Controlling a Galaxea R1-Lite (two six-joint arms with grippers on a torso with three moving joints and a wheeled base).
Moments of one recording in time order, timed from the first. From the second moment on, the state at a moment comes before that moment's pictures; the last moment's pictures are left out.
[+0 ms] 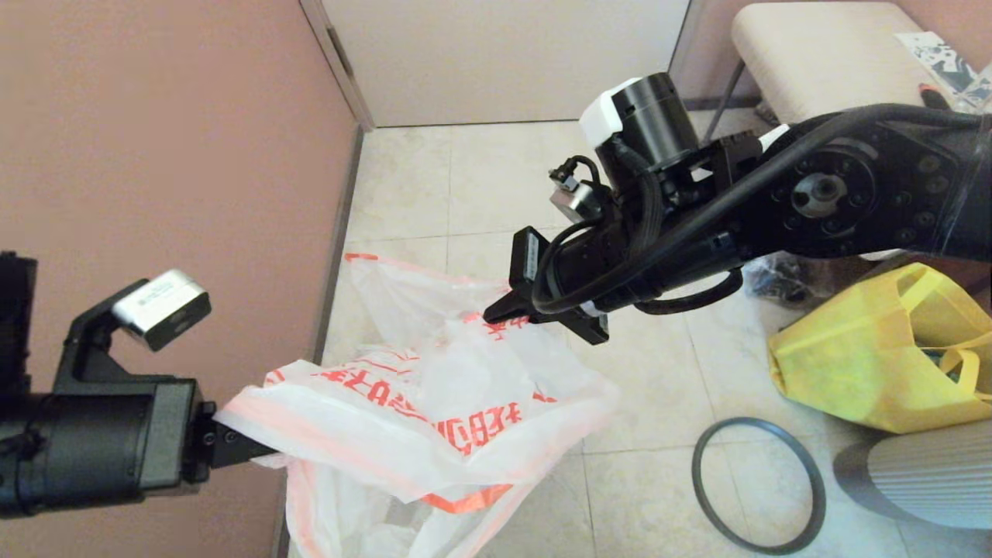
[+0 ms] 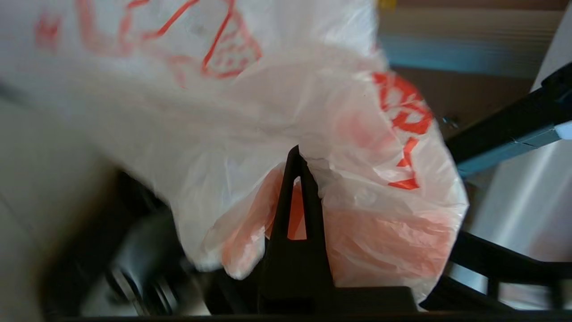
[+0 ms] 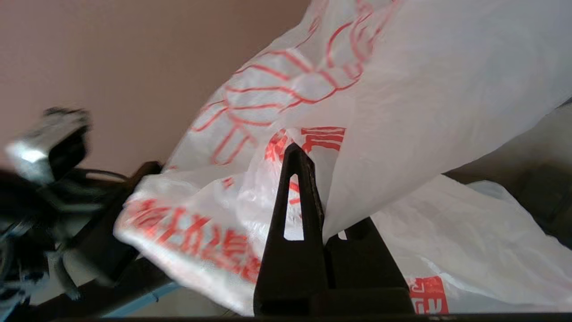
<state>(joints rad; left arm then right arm) -0.26 1.15 -0.77 0.20 -0.73 -0.45 0.76 2.00 -1.97 0.55 0.36 0.80</state>
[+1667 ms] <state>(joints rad) 0.02 1.37 -0.80 0.49 -0.82 -0.19 0.69 2.09 -1.97 0.59 0.35 0.75</state>
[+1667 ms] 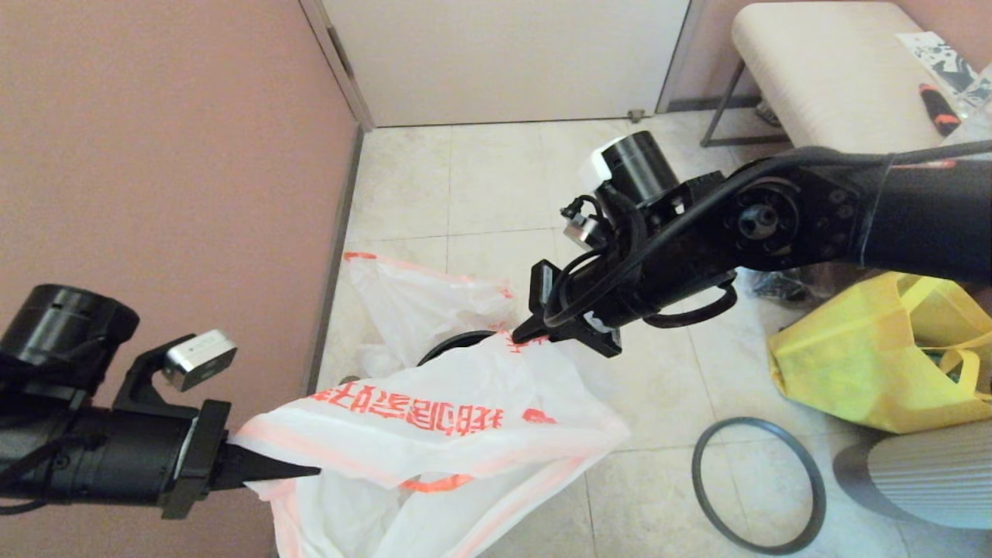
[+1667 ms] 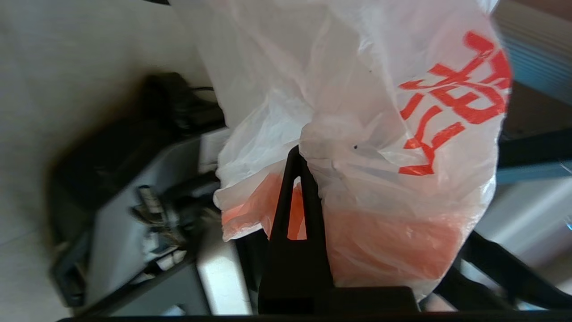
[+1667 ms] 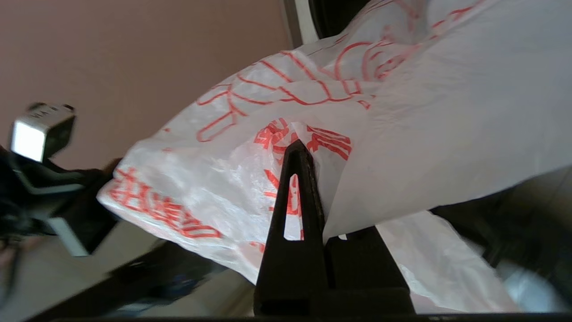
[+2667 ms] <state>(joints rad) 0.11 1.43 -0.75 0.47 -0.85 -0.11 0.49 1.96 -1.90 0.91 0.20 0.67</state>
